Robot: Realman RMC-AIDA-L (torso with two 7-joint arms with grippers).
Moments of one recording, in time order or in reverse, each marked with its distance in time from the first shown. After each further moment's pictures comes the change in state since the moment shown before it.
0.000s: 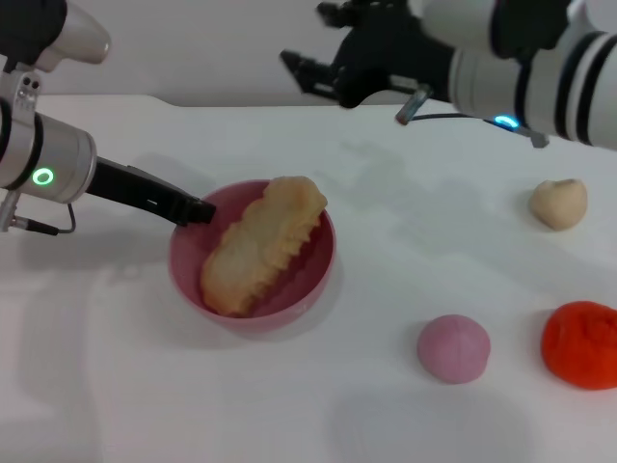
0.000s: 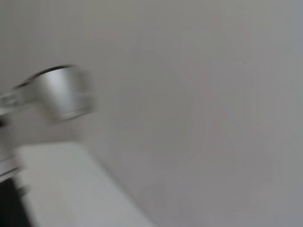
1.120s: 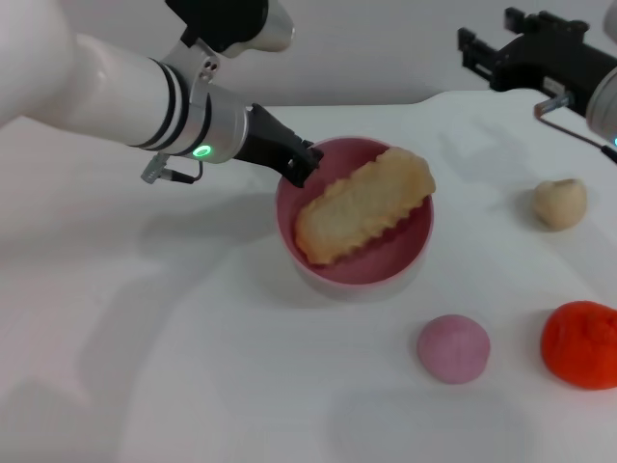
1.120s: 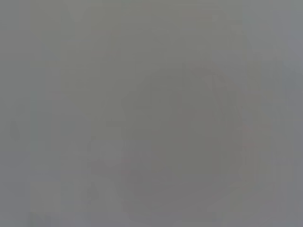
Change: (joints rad) left arm -0.064 -0.027 0.521 0.049 -0.038 -0.462 -0.091; right arm -0.164 -0.010 0.103 0.196 0.342 0.322 -0.206
